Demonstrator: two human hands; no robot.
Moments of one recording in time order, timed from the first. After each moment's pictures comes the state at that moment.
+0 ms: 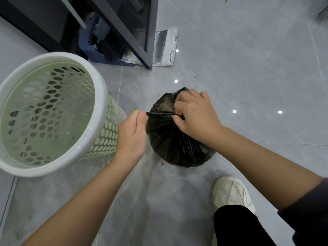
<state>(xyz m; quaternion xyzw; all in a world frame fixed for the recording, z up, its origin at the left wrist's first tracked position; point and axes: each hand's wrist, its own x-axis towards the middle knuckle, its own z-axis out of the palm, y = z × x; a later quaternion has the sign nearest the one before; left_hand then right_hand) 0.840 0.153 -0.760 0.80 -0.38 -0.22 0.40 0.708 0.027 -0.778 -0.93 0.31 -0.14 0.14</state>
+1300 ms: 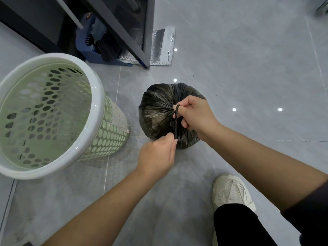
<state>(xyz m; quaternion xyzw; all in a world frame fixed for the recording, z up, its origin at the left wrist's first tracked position) 0.795 0.168 -0.800 0.76 -0.62 -0.13 0.13 0.713 0.030 -0.771 -0.53 0.52 -0.17 0.65</state>
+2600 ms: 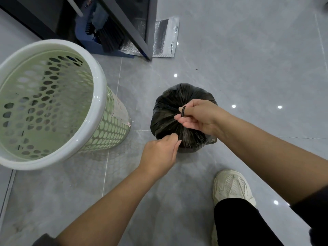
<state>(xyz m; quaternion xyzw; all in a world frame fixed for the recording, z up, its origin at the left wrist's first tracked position) 0.795 0.179 -0.818 0.74 -0.64 -0.11 0.13 0.707 0.027 -0.771 -0.38 0.54 -0.02 0.75</state>
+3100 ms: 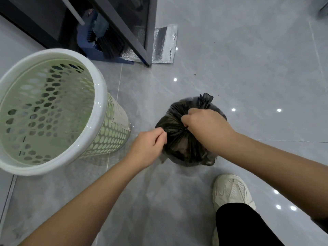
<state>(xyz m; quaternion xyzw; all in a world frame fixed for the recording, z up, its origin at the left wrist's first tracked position) 0.835 0.165 -0.803 0.76 -0.52 -0.31 0.22 0.682 0.037 -0.771 -0.96 0.24 0.05 0.12</state>
